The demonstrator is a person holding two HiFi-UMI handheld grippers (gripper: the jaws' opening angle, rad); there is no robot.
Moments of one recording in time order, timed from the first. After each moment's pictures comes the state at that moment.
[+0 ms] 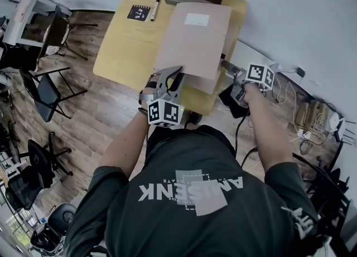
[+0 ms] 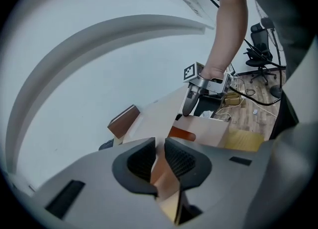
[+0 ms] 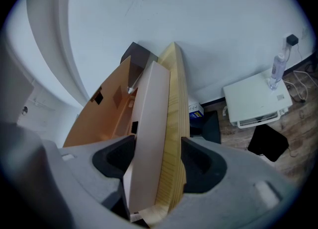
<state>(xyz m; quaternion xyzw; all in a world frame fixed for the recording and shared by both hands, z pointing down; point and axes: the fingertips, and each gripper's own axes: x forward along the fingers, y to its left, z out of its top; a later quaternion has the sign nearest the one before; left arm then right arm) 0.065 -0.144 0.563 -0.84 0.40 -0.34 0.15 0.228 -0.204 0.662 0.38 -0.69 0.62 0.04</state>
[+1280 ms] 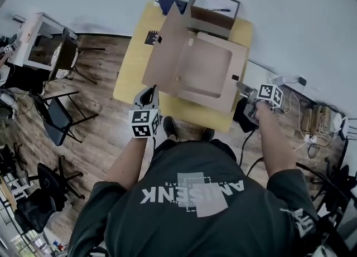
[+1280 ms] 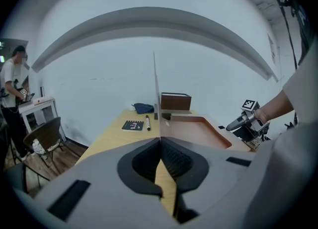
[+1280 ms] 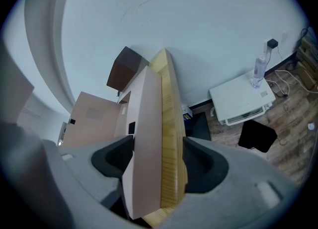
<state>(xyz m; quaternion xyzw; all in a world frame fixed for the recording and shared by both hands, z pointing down) -0.135 -0.173 0.544 -0.79 0.56 -0.19 -0.17 0.229 -0.194 0.659 0.45 -0.64 0.62 0.05</state>
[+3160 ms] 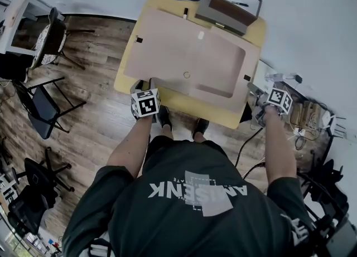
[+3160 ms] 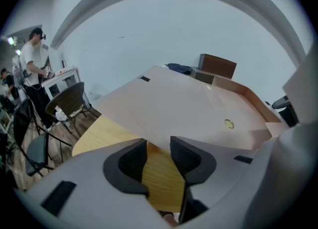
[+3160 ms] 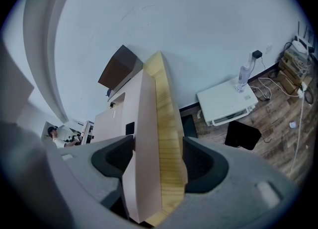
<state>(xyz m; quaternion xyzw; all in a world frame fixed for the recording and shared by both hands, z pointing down) -0.242 -0.199 0.684 -0.66 0.62 -0.30 -0.30 0.225 -0.186 0.659 0.52 -0.59 0.61 0.09</state>
